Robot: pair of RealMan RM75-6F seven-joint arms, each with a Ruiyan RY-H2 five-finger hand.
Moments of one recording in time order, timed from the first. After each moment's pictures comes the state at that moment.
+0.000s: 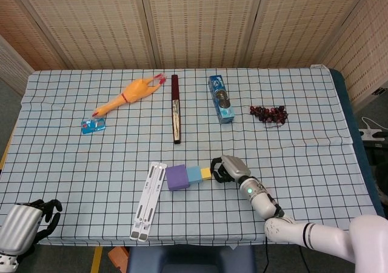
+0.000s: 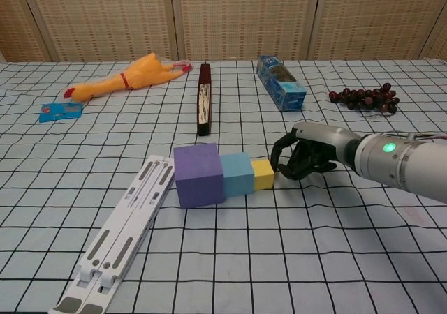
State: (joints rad) left arm -0.04 -1.04 0.07 -1.70 1.78 1.59 0.10; right arm 0.75 -1.65 0.20 -1.38 -0.89 0.69 -0.01
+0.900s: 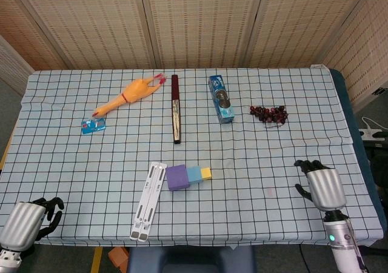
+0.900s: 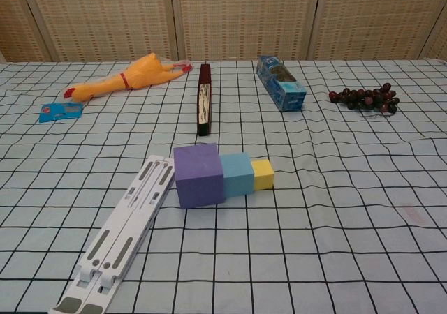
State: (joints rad) left arm -0.06 -1.05 0.06 -1.70 1.74 1.53 0.12; right arm 0.24 -1.30 -0.07 -1.59 -1.41 1.62 -0.36
